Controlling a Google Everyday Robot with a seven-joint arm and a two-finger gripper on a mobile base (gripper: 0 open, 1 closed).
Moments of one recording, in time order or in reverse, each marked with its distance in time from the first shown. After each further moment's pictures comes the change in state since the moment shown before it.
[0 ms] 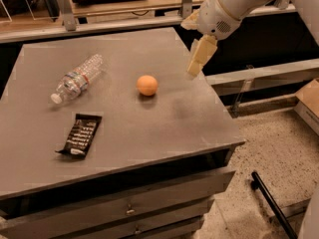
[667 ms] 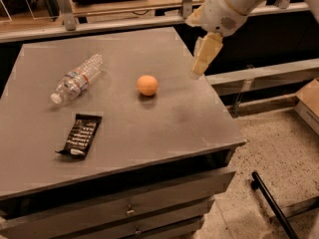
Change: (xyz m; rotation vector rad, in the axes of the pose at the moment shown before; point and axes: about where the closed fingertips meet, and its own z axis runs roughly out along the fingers) arm 0.004 0.008 -0.022 0.031 0.075 -0.004
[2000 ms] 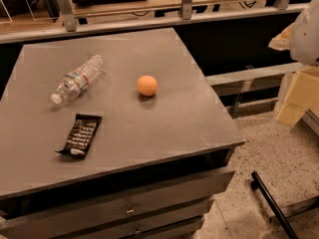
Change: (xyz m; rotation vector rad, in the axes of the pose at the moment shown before) arm 0.077 0.157 -0.129 0.064 0.354 0.204
